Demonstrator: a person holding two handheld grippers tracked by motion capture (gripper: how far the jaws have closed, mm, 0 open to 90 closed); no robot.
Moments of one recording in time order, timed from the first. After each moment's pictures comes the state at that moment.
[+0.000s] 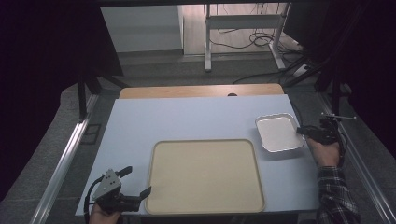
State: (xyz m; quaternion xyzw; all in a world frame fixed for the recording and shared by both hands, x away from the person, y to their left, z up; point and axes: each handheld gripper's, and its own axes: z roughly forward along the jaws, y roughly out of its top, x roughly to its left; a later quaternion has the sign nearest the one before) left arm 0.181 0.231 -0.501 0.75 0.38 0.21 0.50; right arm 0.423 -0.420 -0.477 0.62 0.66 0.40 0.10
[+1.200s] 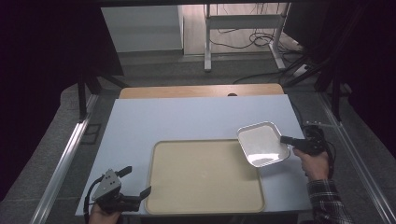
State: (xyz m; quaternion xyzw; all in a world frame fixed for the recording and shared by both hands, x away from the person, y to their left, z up) left arm 0.181 0.231 -0.501 0.75 0.38 0.21 0.50; right arm 0.378 -0.361 -0.469 0.57 0.70 0.43 0.06
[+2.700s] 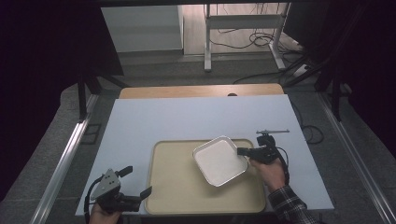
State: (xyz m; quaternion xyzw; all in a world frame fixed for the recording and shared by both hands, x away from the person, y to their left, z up) left arm 0.182 0.231 -0.501 0.74 0.38 0.20 0.52; right arm 0.357 -0.227 -0.491 0.51 0.75 0.42 -0.01
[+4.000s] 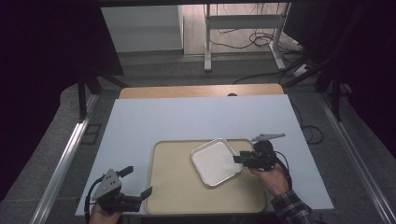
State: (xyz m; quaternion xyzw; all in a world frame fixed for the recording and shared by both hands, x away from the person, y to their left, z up) left arm 0.182 0.230 -0.501 0.74 0.38 0.20 0.51; right arm 0.337 -0.222 -0.486 0.42 0.82 0.40 0.03
